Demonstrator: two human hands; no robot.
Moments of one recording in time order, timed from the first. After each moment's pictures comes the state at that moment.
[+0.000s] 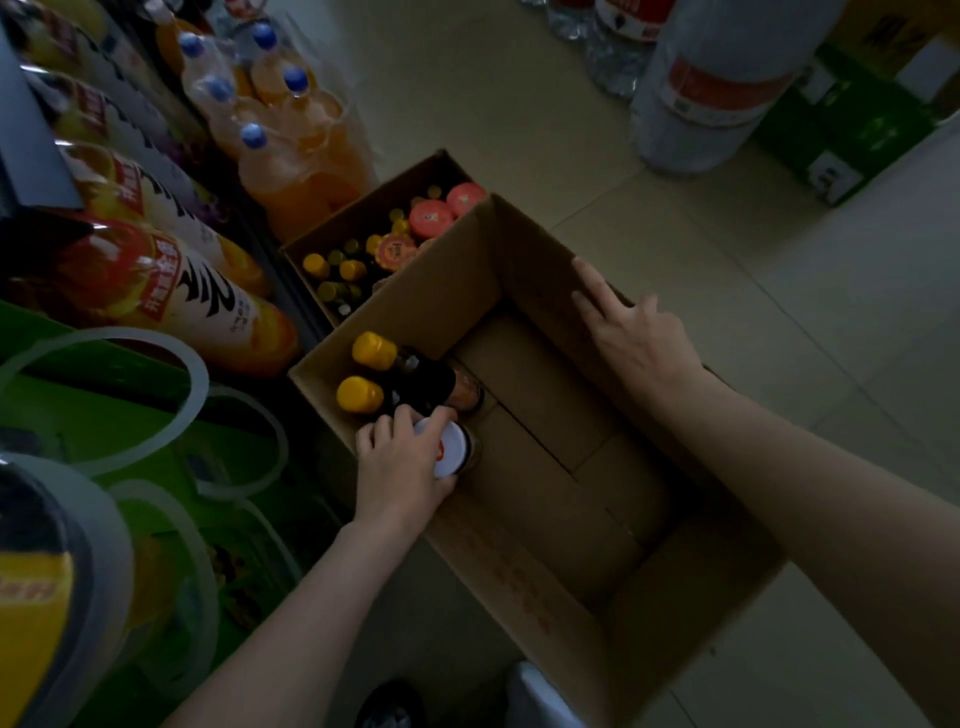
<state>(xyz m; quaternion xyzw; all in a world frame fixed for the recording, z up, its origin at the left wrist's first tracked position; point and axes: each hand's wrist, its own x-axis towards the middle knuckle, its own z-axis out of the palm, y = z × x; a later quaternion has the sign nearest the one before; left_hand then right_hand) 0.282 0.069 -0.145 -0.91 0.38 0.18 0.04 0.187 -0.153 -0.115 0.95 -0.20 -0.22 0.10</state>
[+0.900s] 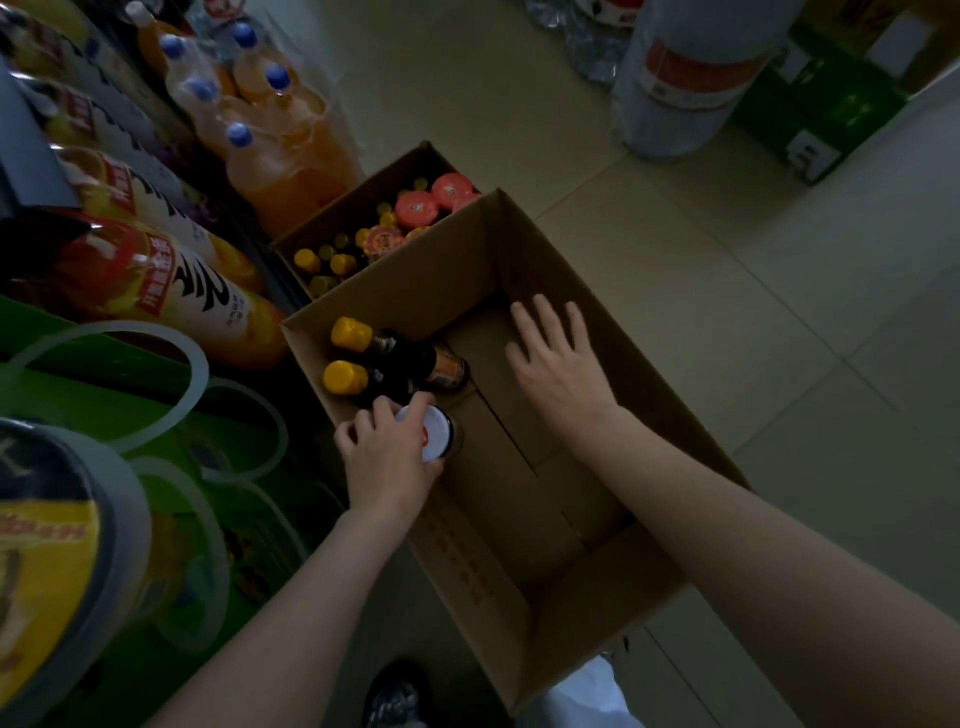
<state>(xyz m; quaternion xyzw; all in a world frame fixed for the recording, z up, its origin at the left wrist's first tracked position) 0.273 0.072 -0.128 -0.93 0.32 0.18 0.04 0.191 -0.085 -0.116 0.96 -0.17 -0.20 0.02</state>
